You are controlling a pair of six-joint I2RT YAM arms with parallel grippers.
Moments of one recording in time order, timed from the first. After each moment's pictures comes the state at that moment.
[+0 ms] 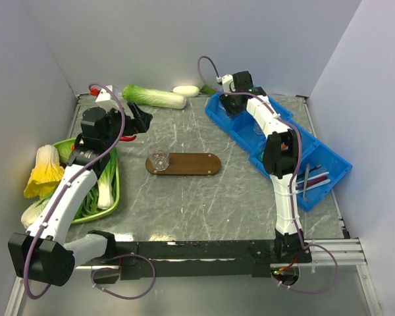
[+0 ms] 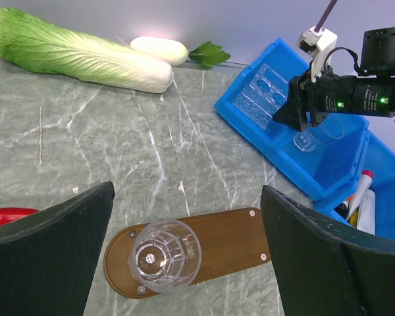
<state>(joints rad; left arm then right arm) -0.21 1.13 1.04 -0.09 0.14 -0.40 0.24 2.36 2.23 -0.72 -0.06 -0.37</state>
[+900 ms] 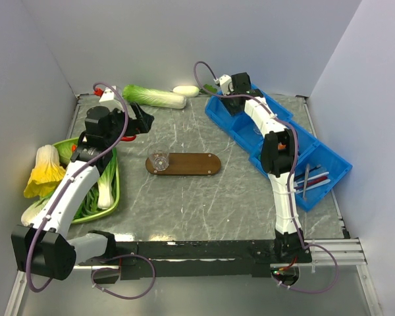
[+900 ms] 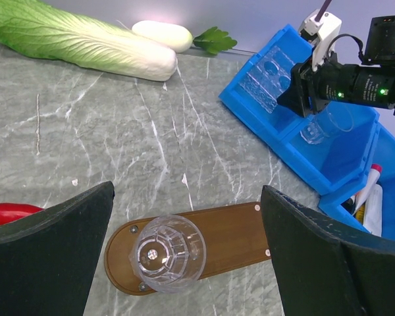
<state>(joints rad) -0.21 1.17 1.04 -0.09 0.14 -0.40 0.24 2.43 2.26 -0.64 -0.01 -0.47</state>
